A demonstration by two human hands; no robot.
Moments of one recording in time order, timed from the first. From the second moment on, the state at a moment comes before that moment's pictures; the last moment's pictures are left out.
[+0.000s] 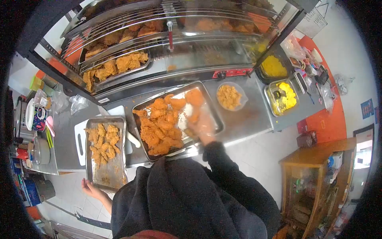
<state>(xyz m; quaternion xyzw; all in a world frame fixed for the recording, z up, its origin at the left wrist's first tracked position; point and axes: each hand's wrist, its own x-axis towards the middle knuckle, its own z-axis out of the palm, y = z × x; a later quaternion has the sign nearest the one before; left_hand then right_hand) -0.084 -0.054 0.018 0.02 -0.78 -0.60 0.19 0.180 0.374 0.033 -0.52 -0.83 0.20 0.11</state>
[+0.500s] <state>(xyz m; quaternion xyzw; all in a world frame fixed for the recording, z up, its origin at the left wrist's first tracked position) -0.087 -0.060 0.023 0.02 -0.78 -0.60 0.19 0.151 0.377 0.021 -0.54 -0.79 0.25 0.16</state>
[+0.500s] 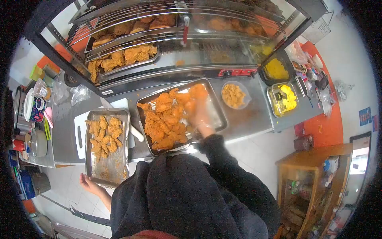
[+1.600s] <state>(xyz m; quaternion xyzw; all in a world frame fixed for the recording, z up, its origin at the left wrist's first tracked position) -0.068 -0.118 -0.009 0.08 -0.80 -0.56 0.21 0.143 0.446 0.032 -0.28 -0.92 0.15 0.23</state>
